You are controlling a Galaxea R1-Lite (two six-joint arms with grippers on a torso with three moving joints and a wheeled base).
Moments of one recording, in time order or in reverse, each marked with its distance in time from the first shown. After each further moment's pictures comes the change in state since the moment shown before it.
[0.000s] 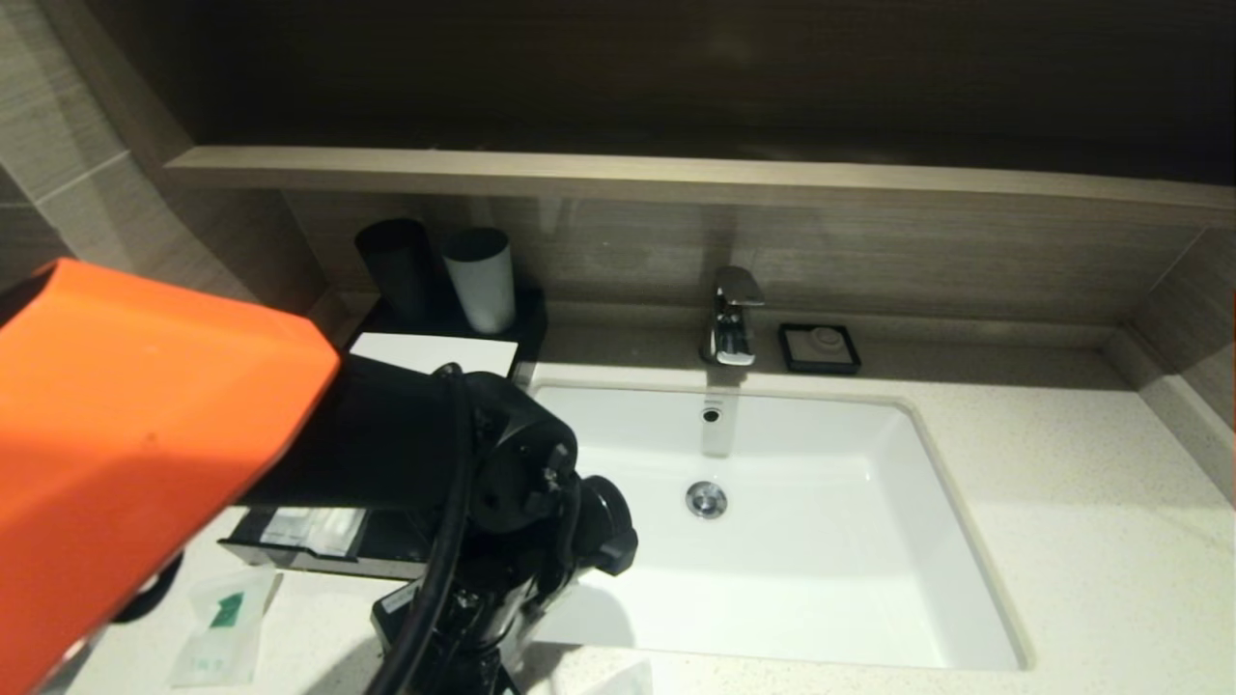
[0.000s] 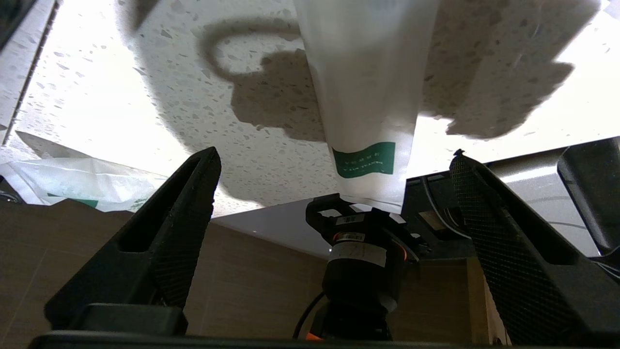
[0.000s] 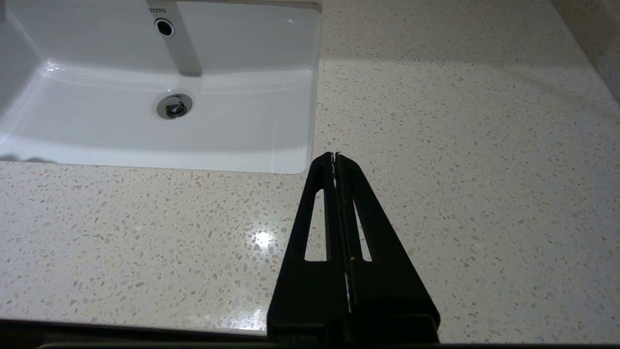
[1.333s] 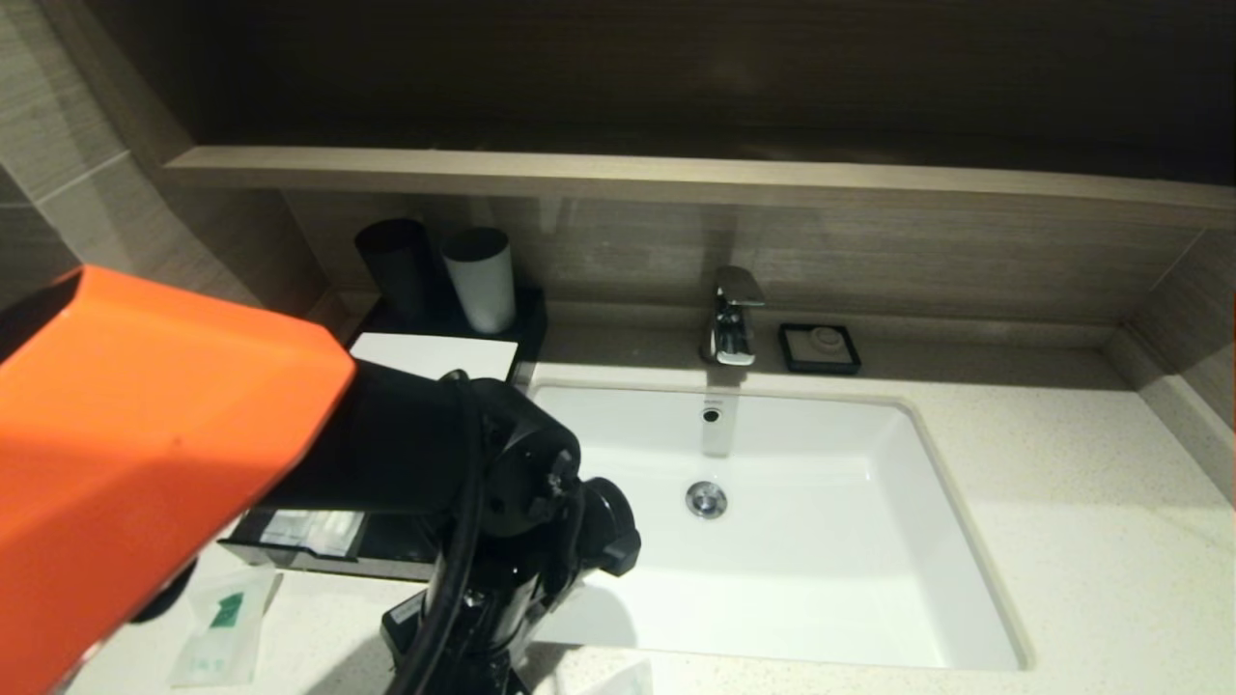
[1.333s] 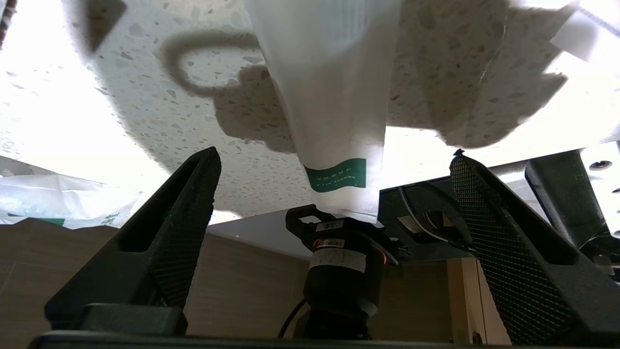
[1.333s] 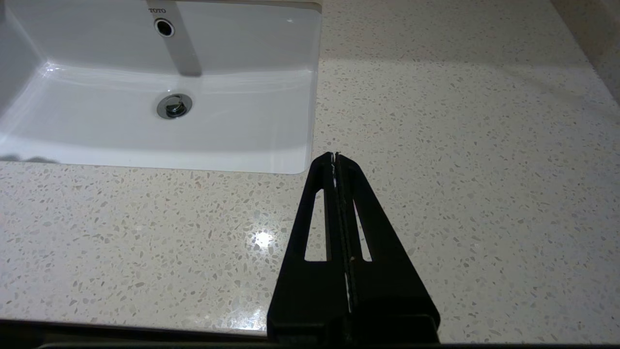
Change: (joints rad) left arm 0.001 0.013 0.007 -0.031 -0.057 -0.014; right arm 0.000 0.000 0.000 0.000 0.001 0.000
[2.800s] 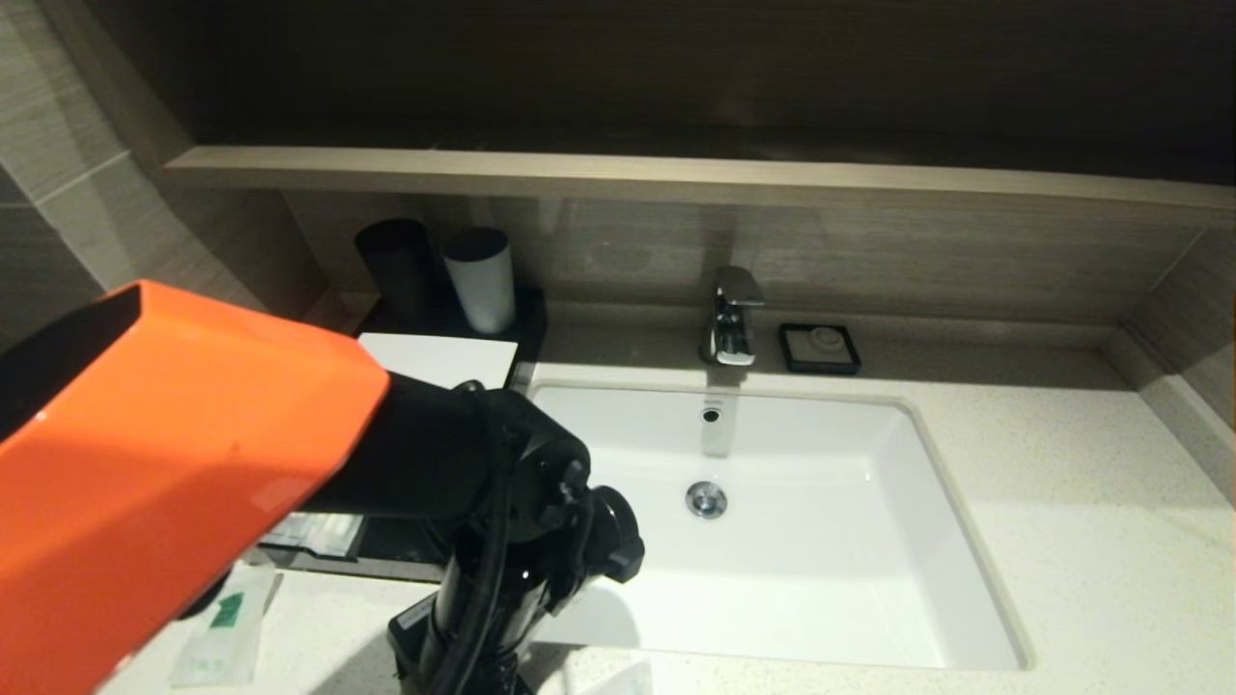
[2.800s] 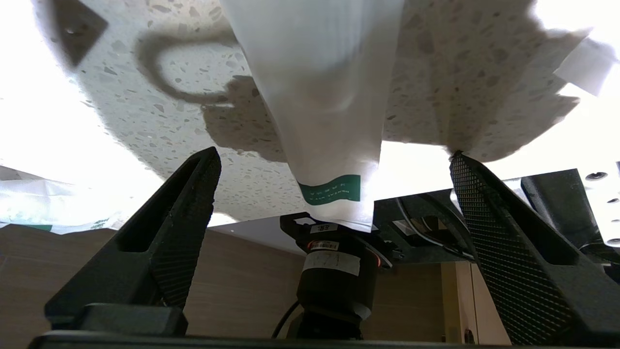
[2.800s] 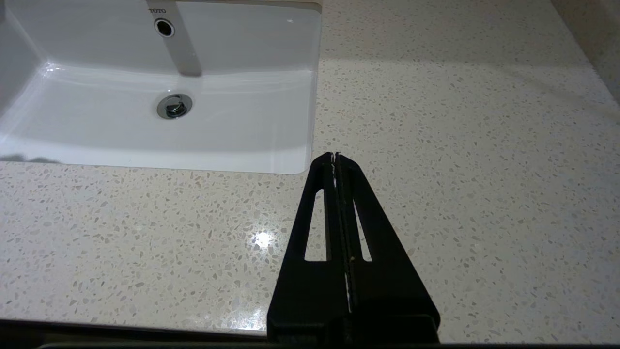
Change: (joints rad) left arm 0.000 0.030 -0.002 -0.007 -0.004 -0.021; right arm 0.000 0.000 0.000 0.000 0.000 0.000
